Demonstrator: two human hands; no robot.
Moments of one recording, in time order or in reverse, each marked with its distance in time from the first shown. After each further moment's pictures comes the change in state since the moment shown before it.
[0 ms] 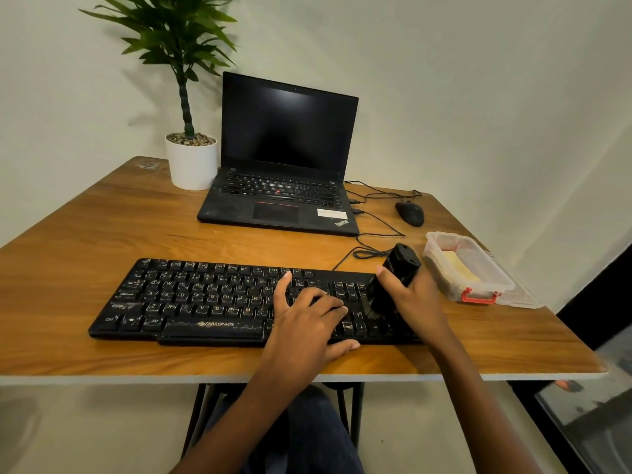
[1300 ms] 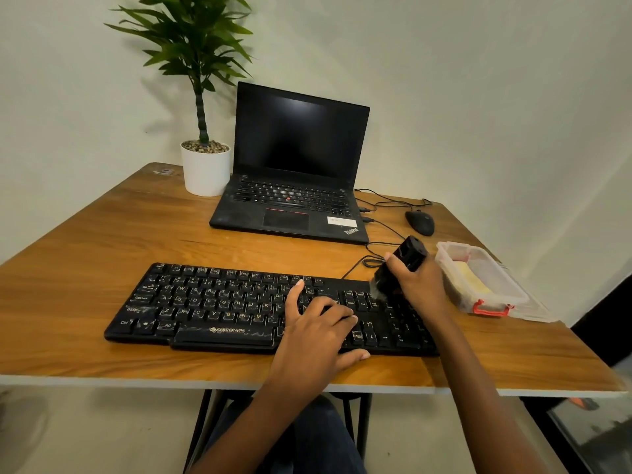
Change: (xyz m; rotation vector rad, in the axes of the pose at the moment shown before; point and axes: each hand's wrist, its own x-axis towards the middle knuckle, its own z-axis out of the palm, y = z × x) left_hand -0.001 0.000 0.002 0.002 -0.002 0.006; right_hand 0.040 0.005 0.007 -0.022 0.082 0.067
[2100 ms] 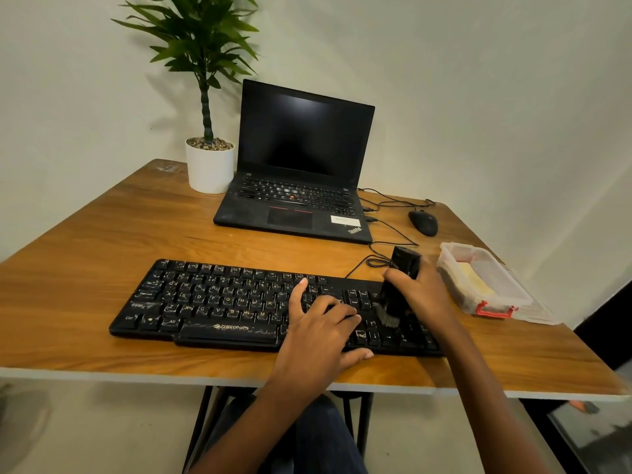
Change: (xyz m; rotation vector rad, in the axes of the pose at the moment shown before) left_hand 0.000 0.000 0.000 -0.005 -0.015 -0.010; right_hand -0.017 -0.010 -0.002 -0.034 -0.132 -0.035
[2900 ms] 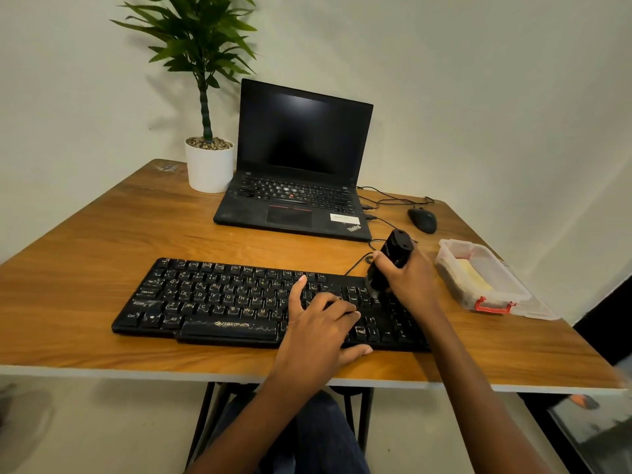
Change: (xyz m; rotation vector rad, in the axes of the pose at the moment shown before) left_hand -0.001 0.000 0.000 -0.007 0.003 -0.004; right_hand 0.013 0.001 0.015 -0.055 0.127 -0.104
